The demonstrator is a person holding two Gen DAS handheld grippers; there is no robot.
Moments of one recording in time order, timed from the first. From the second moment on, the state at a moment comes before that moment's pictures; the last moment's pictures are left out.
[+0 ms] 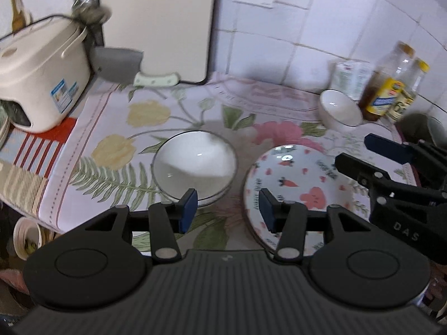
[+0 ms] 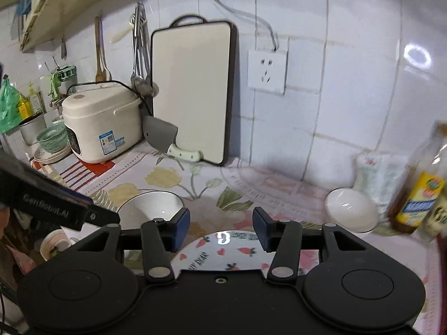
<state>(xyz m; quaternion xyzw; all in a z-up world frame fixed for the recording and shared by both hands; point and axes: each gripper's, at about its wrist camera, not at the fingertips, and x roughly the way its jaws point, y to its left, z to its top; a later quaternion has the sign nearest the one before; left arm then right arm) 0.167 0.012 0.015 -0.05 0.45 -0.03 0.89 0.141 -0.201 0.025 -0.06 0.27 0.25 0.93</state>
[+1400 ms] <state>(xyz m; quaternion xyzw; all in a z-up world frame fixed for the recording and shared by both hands) 0.357 -0.158 -0.043 -0.04 0.39 -0.17 0.90 0.289 -0.350 -0.107 0.01 0.25 0.17 0.95</state>
